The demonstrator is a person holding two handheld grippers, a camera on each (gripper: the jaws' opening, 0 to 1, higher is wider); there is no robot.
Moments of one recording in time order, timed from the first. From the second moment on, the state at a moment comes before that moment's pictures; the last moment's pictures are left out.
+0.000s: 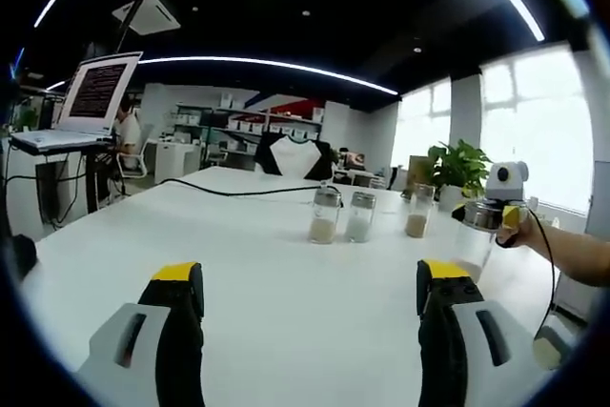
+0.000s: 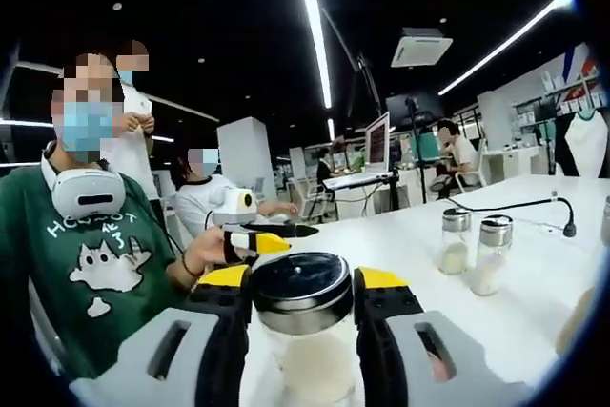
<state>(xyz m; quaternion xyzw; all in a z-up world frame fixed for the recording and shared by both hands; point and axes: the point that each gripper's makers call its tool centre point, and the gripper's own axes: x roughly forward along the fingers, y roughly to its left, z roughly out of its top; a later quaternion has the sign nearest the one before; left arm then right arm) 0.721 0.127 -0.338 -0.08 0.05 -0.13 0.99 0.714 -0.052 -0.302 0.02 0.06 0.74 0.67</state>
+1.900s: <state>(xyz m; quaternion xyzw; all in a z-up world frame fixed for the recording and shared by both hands) 0.721 0.134 -0.333 -0.08 0.04 -0.12 0.99 0.722 -0.056 -0.307 -0.02 0.05 0.66 0.75</state>
